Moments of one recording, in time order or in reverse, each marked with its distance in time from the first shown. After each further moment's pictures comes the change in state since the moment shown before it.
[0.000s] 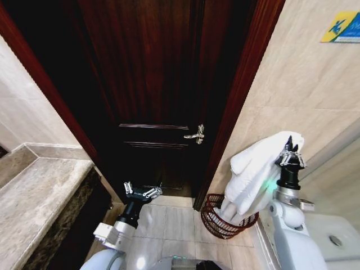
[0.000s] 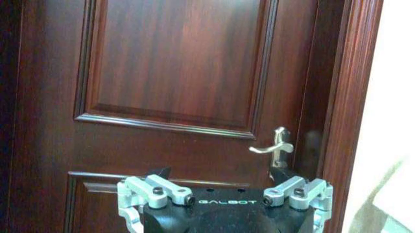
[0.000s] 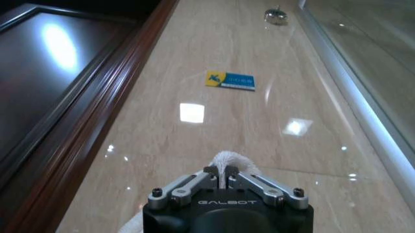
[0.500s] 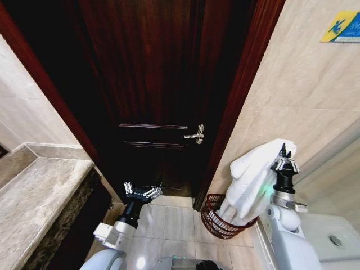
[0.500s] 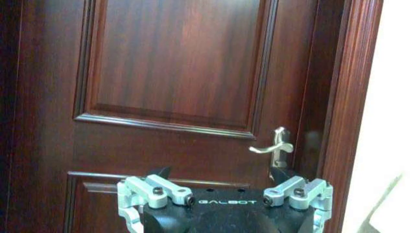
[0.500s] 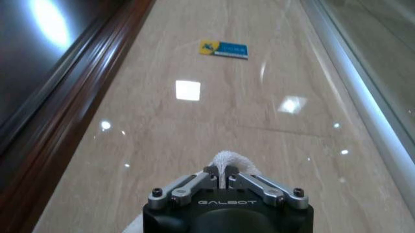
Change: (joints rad) left arm 0.000 0.000 0.000 0.000 0.000 0.000 0.000; right arm 0.006 0.010 -0.003 -0.098 0.011 0.002 -0.028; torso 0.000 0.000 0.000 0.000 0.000
